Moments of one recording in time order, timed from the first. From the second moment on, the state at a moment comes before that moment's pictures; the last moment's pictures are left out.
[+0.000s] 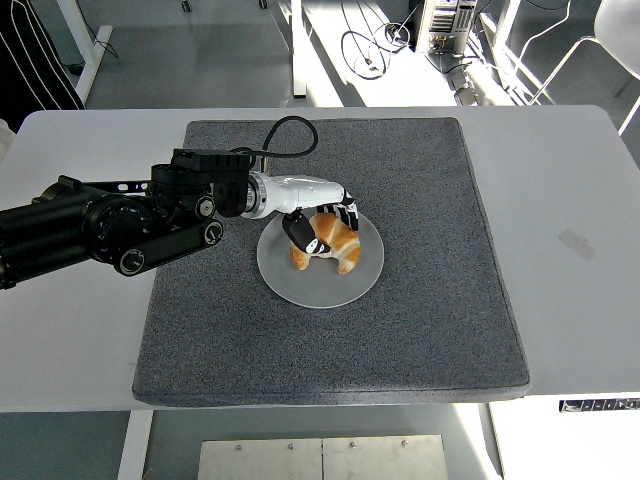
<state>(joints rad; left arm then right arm) -1.28 0.15 0.07 -0.93 1.19 -0.13 -0.07 -0.08 0.00 0.00 0.12 -0.08 0.00 0.34</state>
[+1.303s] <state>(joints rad) -1.16 0.31 -0.55 -0.85 0.25 -0.15 -0.07 -0.08 0.00 0.00 0.12 -0.08 0.00 0.34</state>
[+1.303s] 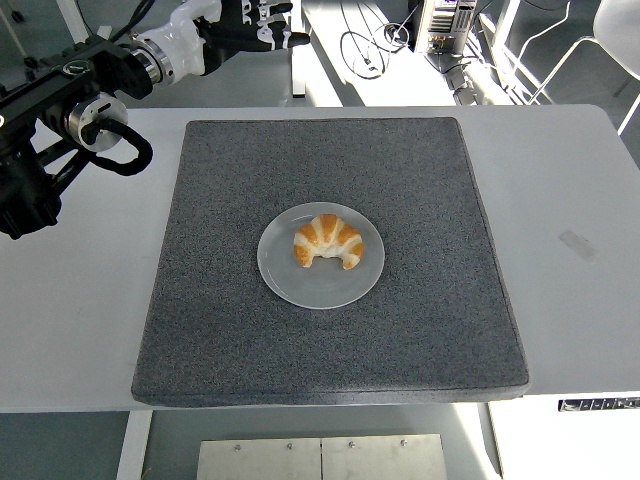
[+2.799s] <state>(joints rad) -1.06 0.00 -0.78 -0.42 -0.11 -0.20 -0.08 -0.08 0.00 -0.01 0.11 -0.08 0.00 0.34</state>
